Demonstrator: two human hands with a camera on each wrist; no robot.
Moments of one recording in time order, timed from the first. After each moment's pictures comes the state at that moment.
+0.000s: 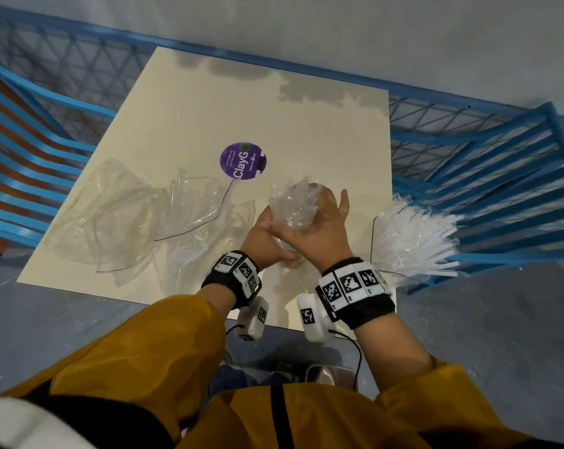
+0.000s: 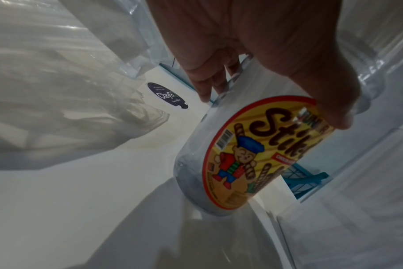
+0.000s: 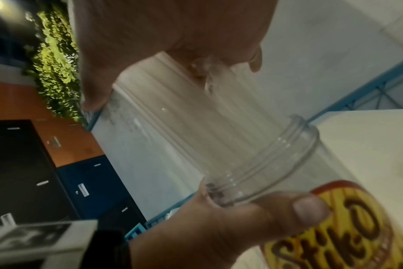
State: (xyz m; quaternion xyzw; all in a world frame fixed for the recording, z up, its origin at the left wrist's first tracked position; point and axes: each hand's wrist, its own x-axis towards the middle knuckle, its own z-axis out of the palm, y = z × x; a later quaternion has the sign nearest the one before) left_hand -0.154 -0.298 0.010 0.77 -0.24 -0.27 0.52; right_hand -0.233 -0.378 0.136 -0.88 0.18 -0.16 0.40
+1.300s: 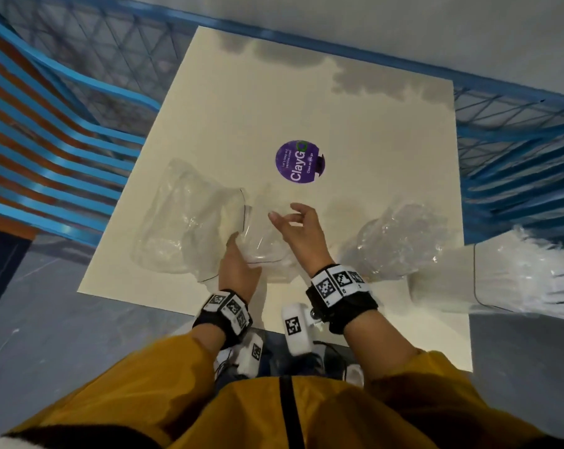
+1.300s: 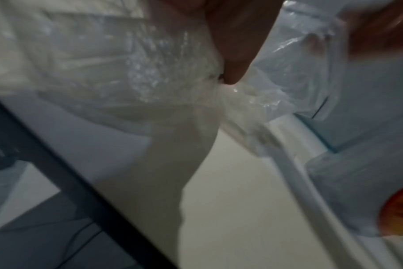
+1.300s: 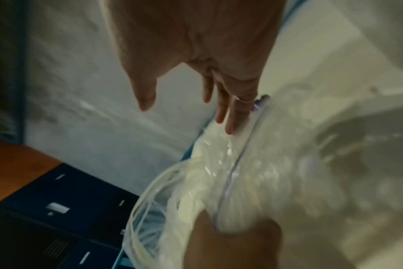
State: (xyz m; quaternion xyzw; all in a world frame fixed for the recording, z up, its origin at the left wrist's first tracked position) left_hand -0.103 -0.143 -0.011 0.88 0.02 -0.21 0.43; right_hand -0.118 -0.268 0.075 -0.68 0.34 0.00 0.64
